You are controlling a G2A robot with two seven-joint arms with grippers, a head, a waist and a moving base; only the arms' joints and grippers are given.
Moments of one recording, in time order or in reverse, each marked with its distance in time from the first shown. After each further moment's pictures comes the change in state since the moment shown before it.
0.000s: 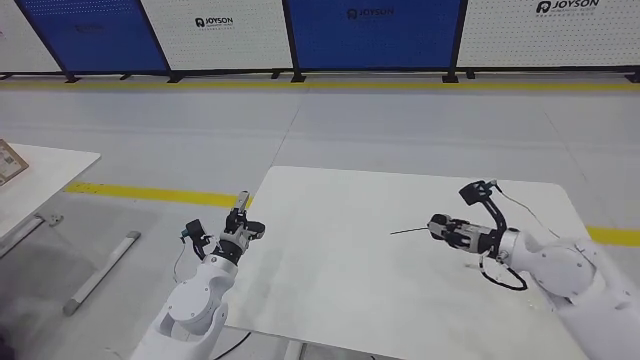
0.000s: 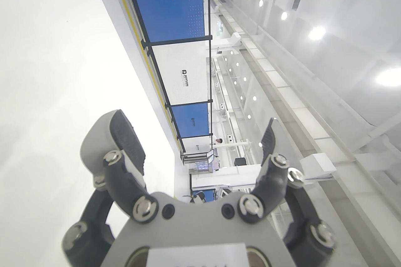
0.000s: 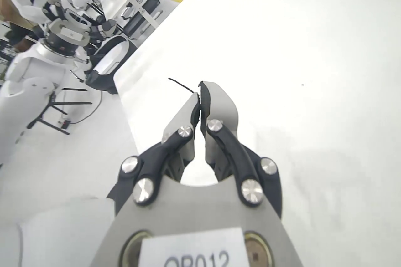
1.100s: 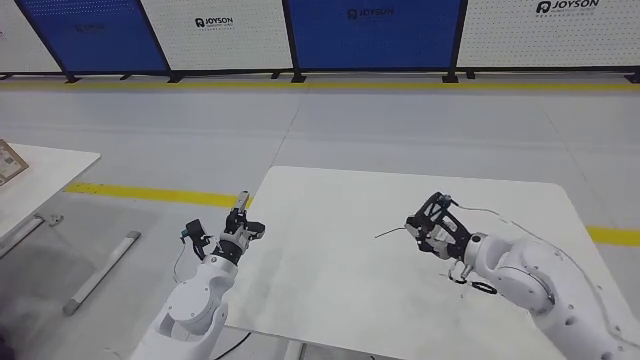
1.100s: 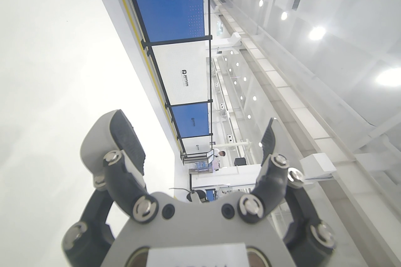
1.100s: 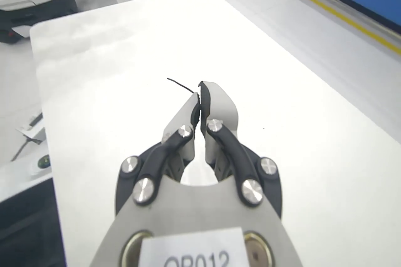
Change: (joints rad) left arm 0.000 0.000 0.000 0.000 0.000 0.000 0.000; right arm 0.102 0.036 -0.300 -0.108 -0.489 0.001 -0.350
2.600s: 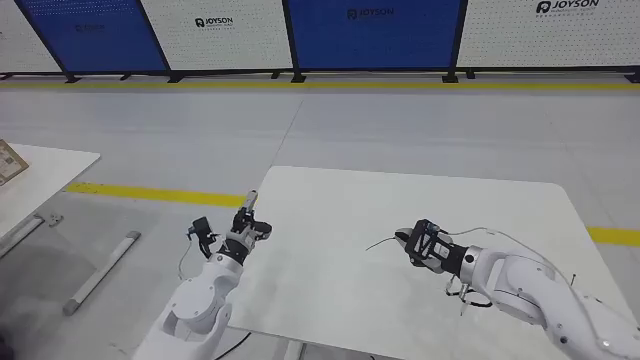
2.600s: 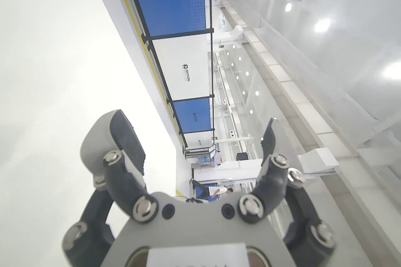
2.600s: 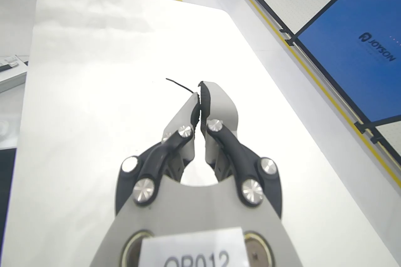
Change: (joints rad) left arm -0.014 -0.002 0.035 -0.049 0.022 0.085 -0.026; right arm 0.113 0.073 -0.230 -0.021 -0.187 0.000 -0.292
